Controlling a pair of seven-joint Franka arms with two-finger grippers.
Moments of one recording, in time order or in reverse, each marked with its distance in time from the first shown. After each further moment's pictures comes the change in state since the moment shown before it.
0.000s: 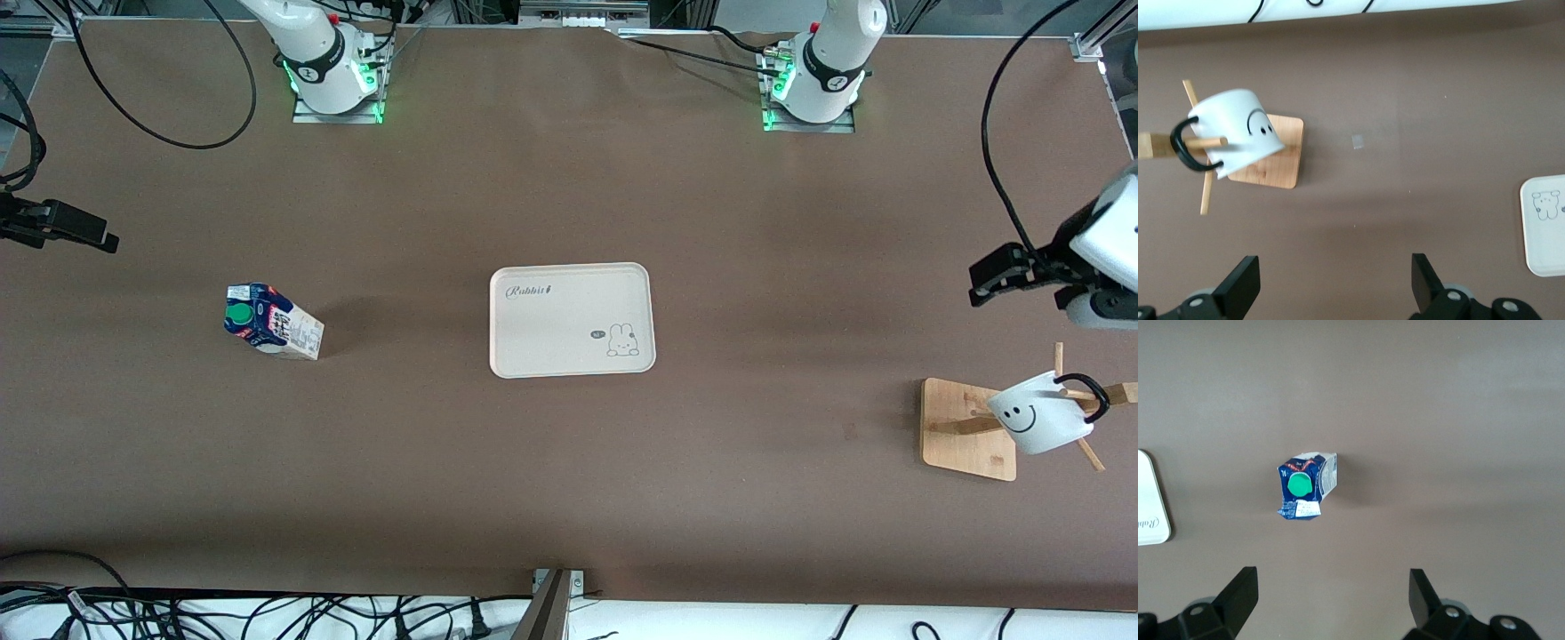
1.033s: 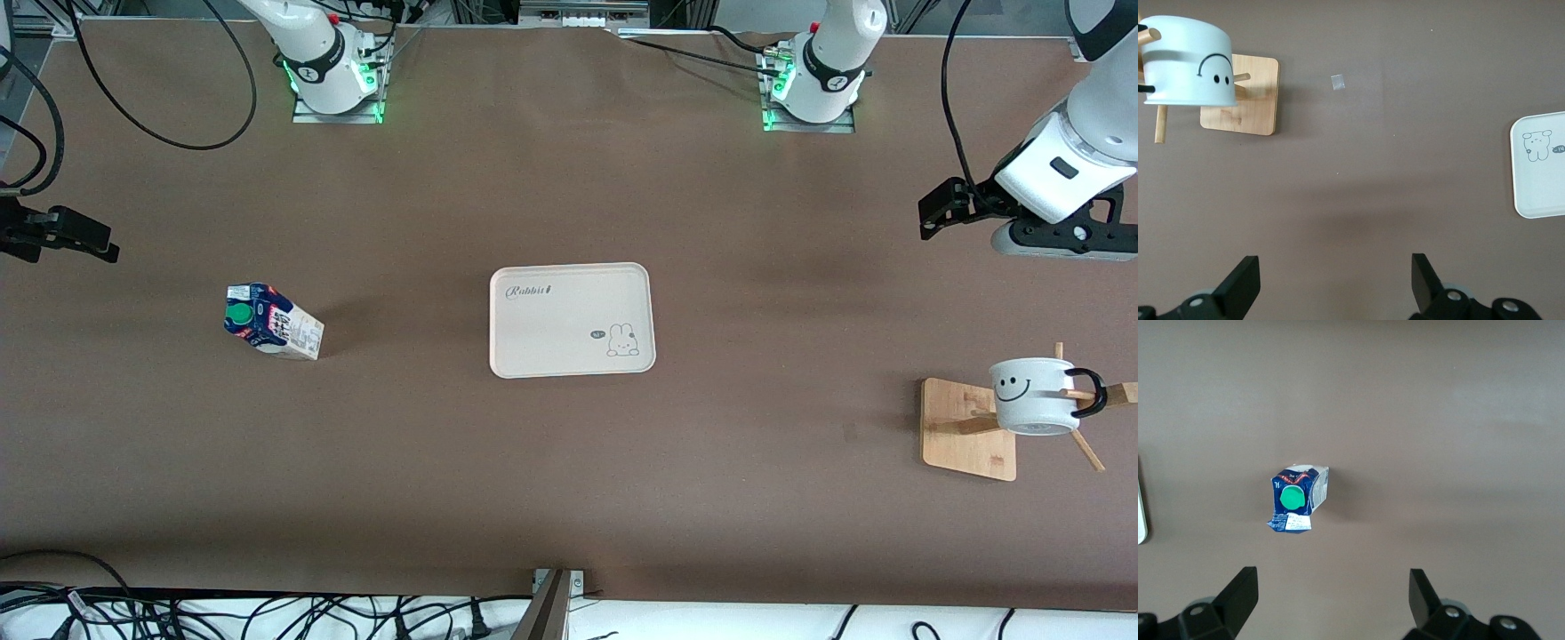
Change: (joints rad) left arm -0.141 -0.164 0.118 -0.247 -0.039 -0.006 -0.009; right arm 0.015 -0.003 0.009 -0.023 -0.048 0.068 -0.060
